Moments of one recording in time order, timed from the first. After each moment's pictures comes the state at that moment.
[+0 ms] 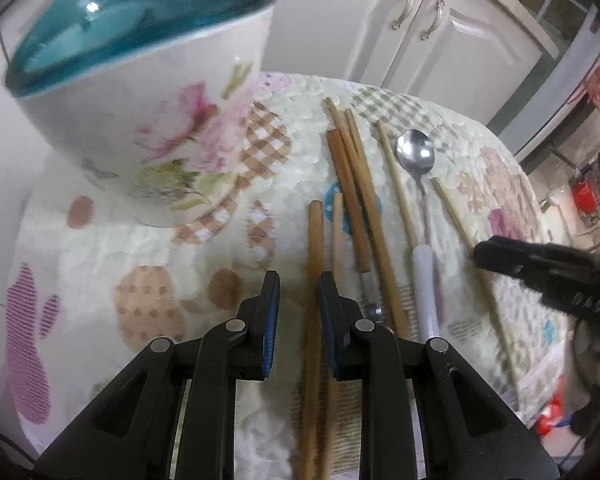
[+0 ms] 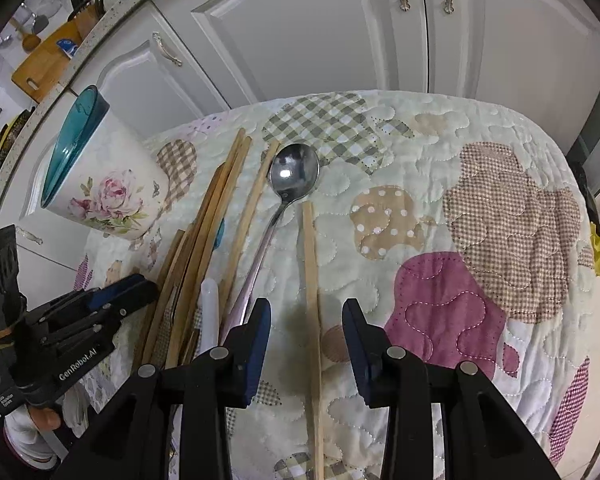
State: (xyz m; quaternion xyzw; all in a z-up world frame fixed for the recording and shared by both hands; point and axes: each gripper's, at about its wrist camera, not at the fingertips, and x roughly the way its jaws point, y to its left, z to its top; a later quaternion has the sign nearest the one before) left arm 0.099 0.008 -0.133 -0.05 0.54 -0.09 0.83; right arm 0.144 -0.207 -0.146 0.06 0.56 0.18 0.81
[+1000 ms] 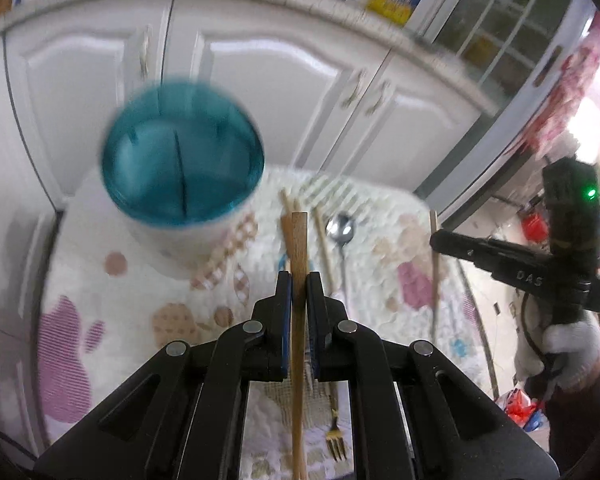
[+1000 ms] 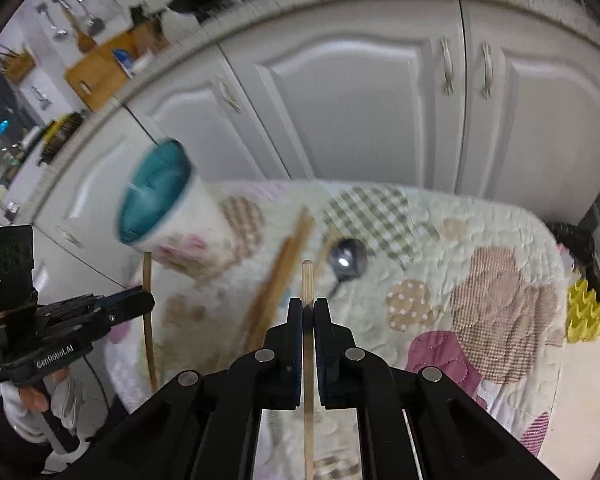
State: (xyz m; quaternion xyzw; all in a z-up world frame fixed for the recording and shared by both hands) left arm 0.056 0.051 -0.018 -0.11 0.44 -0.16 0.87; right arm 0.139 -0.197 -0.057 0.04 0.47 0.25 0.85
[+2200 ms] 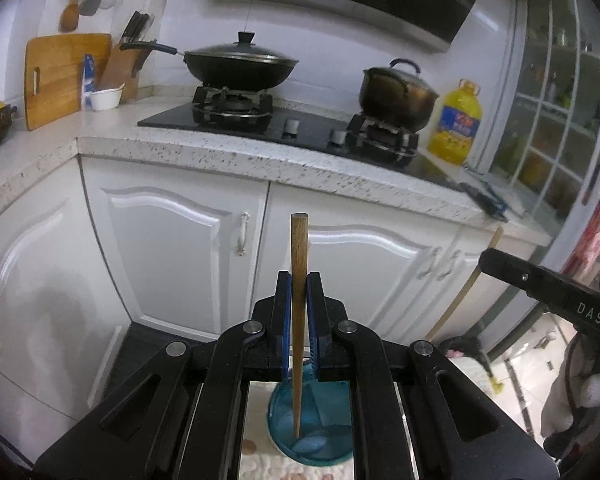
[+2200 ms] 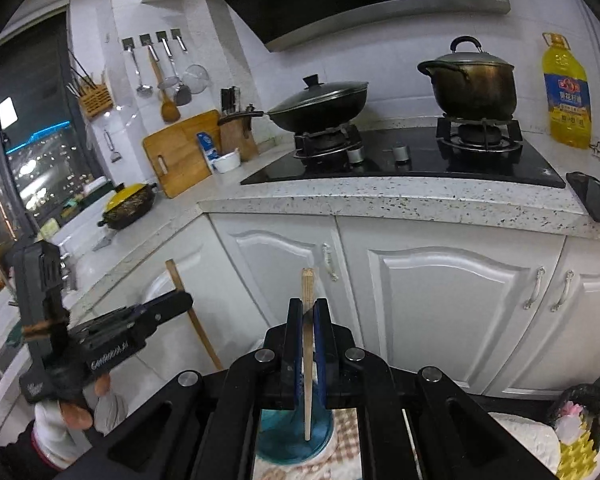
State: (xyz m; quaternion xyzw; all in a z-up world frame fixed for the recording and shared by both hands) left arm 0.156 0.151 0.105 -0.10 0.29 -0.02 0.95; right arm 0.209 -0.074 0.130 0.04 0.29 0.33 0.90
